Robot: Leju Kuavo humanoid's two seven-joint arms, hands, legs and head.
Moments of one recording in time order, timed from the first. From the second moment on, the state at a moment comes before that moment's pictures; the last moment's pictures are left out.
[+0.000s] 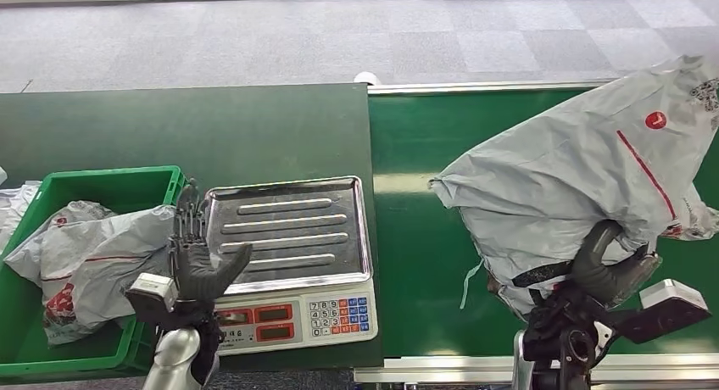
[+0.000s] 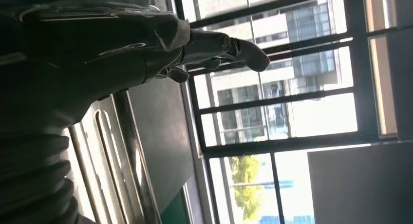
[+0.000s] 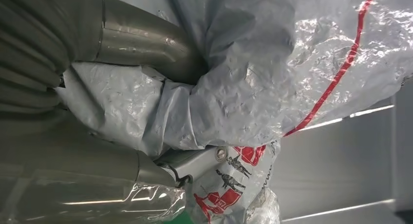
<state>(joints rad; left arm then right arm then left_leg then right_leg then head) -0.12 -0.15 -0.03 -1.36 -0.04 0.11 -0.69 -0.20 0.24 -0.28 -1.34 -0.04 -0.19 -0.70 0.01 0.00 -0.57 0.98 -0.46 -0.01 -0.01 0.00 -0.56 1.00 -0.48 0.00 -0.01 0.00</state>
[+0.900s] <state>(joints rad) -0.14 -0.12 -0.14 -1.66 0.01 0.35 -0.69 -0.68 0.06 0.39 -0.83 0.49 -0.09 -0.65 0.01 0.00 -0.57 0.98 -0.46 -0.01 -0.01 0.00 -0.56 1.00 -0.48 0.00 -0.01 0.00</state>
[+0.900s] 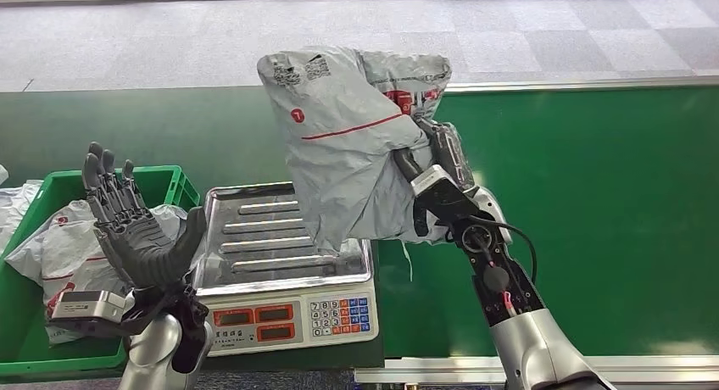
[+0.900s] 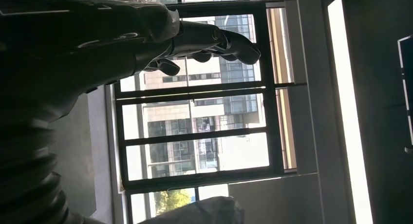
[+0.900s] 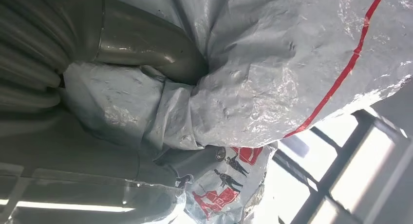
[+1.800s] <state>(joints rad) -0.13 -0.13 -0.17 -1.62 0.00 0.33 -0.69 -0.88 0.23 0.55 -0.40 0.29 0.30 -0.32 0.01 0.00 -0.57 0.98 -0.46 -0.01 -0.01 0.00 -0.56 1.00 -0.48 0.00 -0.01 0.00</state>
